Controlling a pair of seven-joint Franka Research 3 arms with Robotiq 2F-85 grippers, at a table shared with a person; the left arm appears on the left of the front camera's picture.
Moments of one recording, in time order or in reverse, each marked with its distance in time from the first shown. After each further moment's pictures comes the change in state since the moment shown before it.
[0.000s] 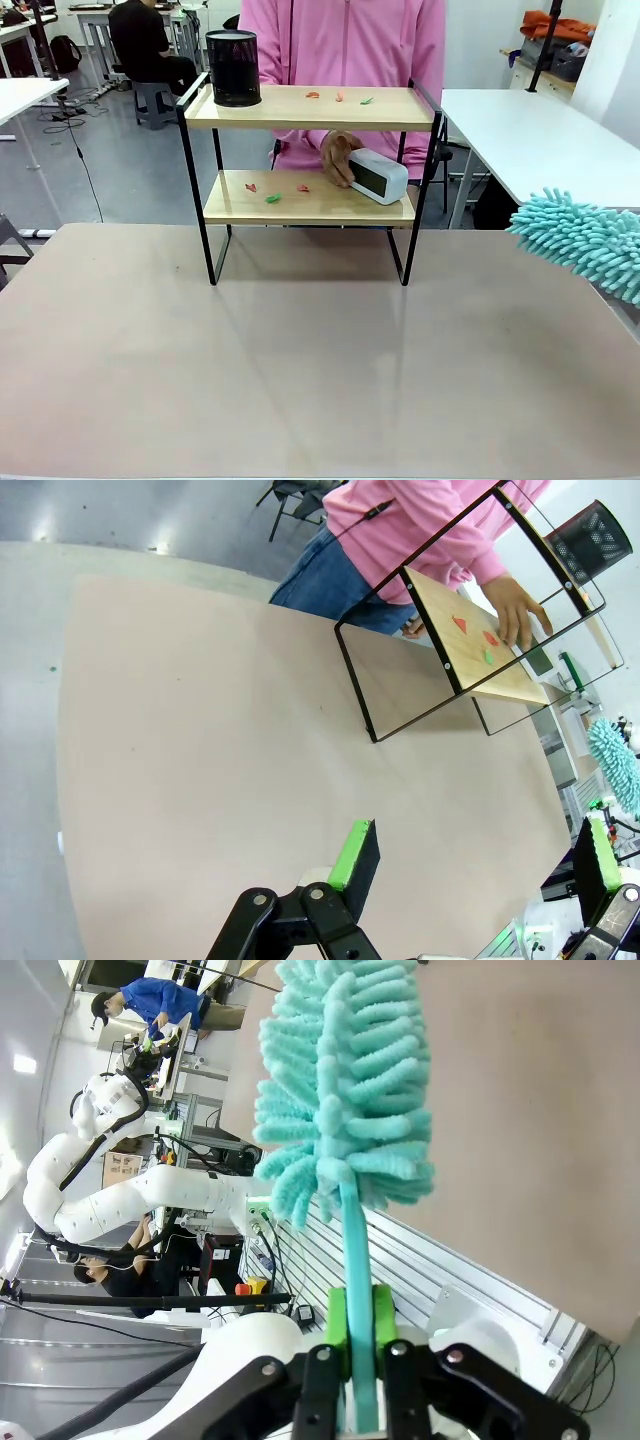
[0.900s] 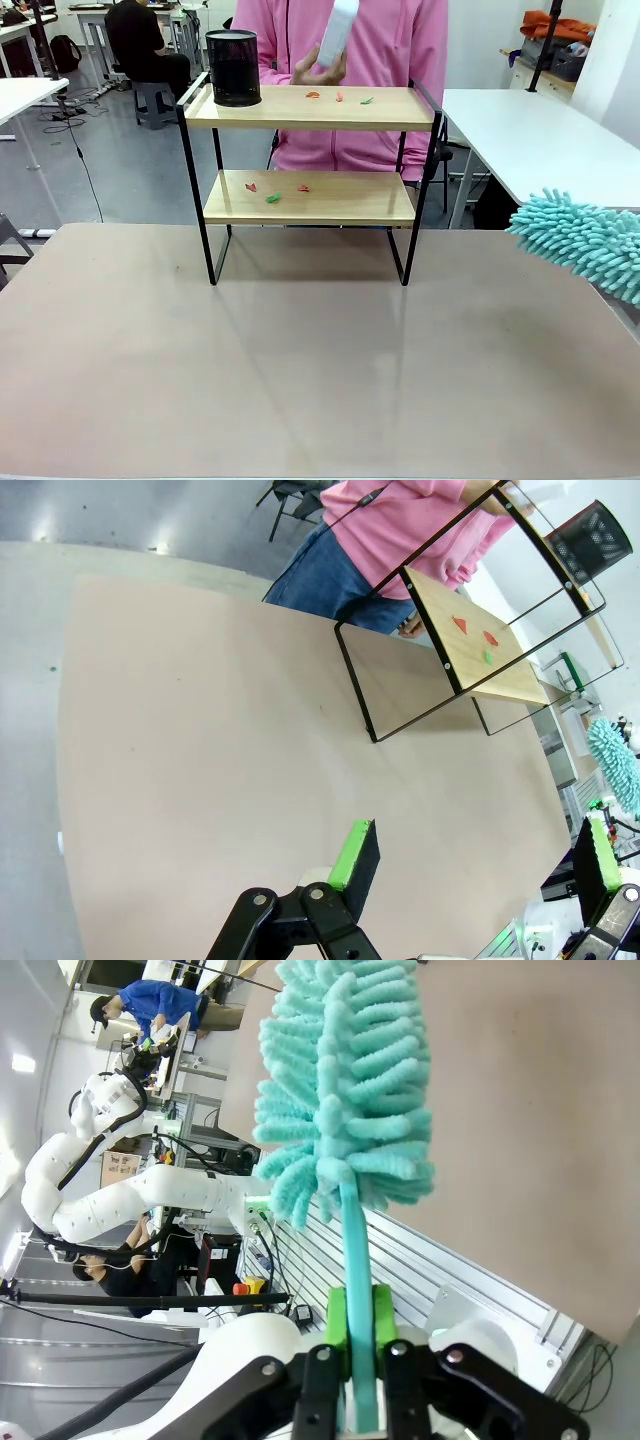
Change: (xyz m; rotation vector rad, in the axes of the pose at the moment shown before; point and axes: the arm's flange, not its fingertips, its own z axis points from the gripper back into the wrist) left arm 0.000 0.000 0.000 0.000 0.000 0.000; right arm 0.001 0.003 0.000 -0.010 0.002 0.009
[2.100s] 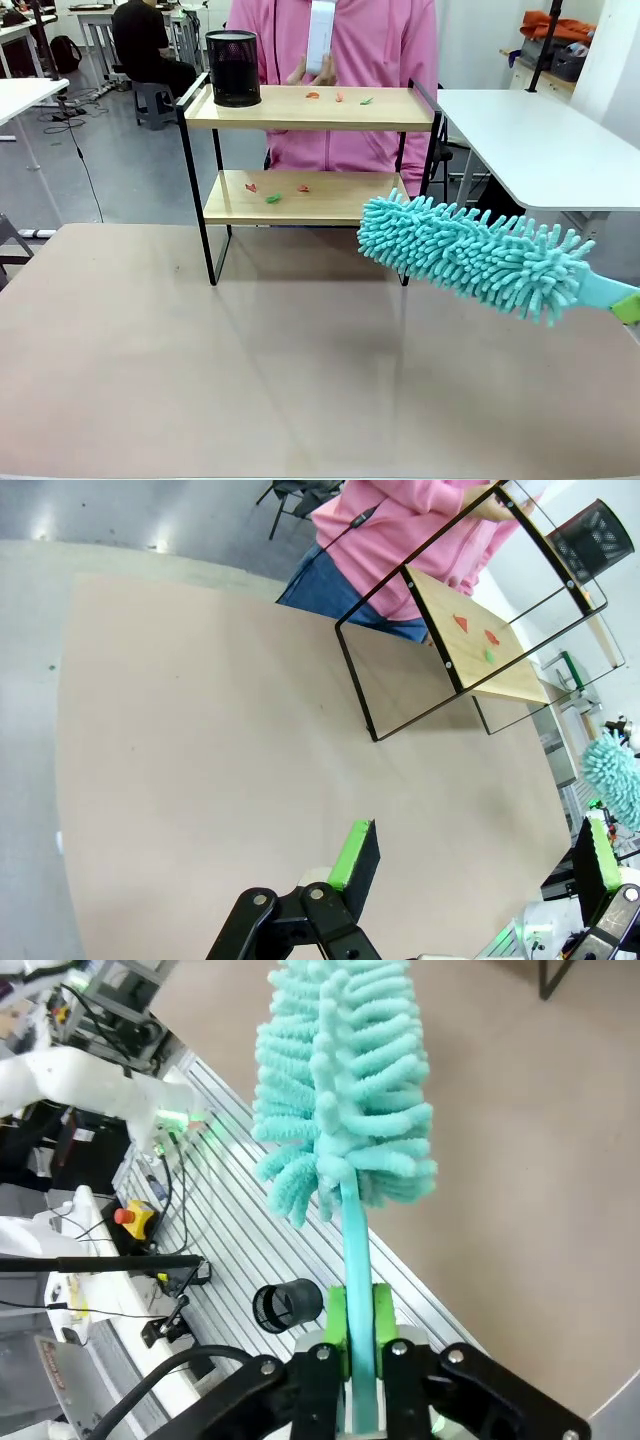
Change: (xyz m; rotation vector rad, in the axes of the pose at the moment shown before) left arm 0.000 0.002 -0.001 0.000 0.003 0.002; right arm 0.059 0.167 -0.141 -0.271 0.251 0.446
